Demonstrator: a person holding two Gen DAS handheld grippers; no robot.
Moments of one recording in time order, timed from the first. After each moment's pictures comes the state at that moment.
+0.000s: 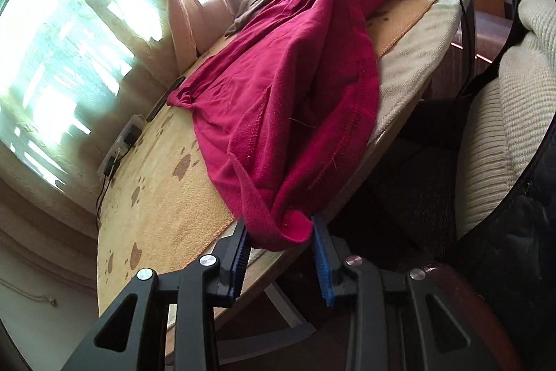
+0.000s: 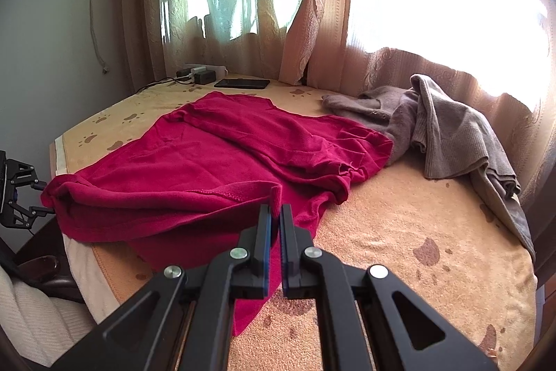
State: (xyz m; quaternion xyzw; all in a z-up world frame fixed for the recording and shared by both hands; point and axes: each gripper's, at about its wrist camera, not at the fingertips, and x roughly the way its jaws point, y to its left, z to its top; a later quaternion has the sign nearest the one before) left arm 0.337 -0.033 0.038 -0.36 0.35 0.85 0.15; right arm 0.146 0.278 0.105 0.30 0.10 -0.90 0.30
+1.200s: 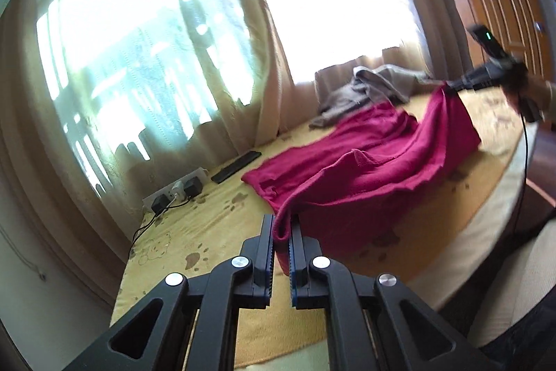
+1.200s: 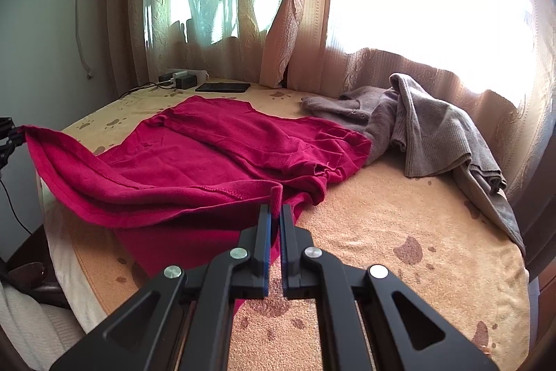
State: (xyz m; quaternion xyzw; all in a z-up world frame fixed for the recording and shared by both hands) left arm 0.288 -0.074 0.145 -0.20 0.17 0.96 0.08; right arm 0.141 0.292 0.106 0.29 0.09 -0.91 0.27
